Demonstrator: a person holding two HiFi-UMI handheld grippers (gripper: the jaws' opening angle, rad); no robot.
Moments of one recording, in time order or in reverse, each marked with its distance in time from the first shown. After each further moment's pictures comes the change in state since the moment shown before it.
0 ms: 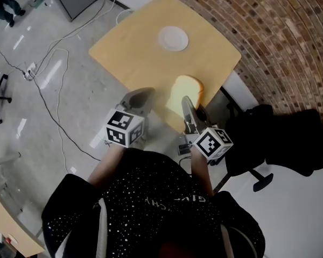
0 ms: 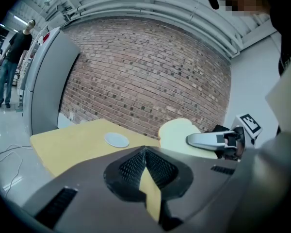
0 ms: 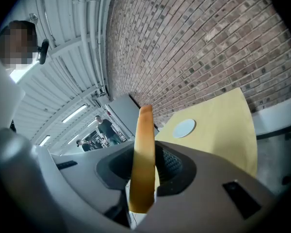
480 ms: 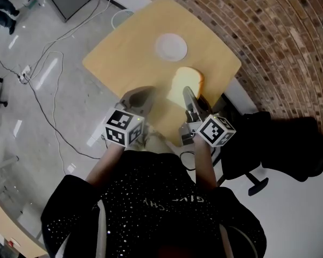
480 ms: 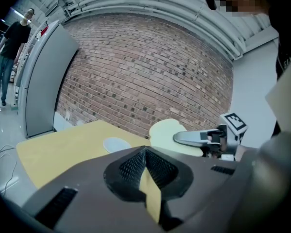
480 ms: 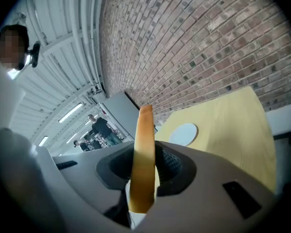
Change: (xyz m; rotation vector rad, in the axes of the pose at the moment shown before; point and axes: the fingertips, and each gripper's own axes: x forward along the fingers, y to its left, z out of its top) left arm 0.056 0.039 0.031 -0.011 0.000 -0.028; right arm 0.085 -0.046 0.044 0.008 0.050 -0.023
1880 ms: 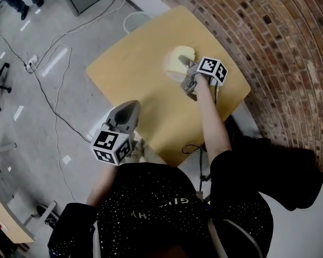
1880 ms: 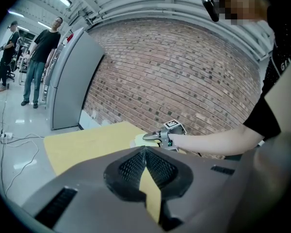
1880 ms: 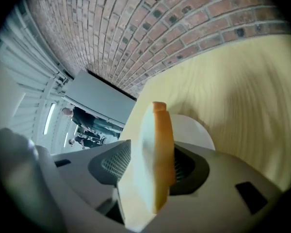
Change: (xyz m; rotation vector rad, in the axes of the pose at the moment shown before) left arm -0.007 0.072 0.007 -0.132 -0.047 0.257; right arm 0.259 -0.156 0.013 0.289 0.421 -0.140
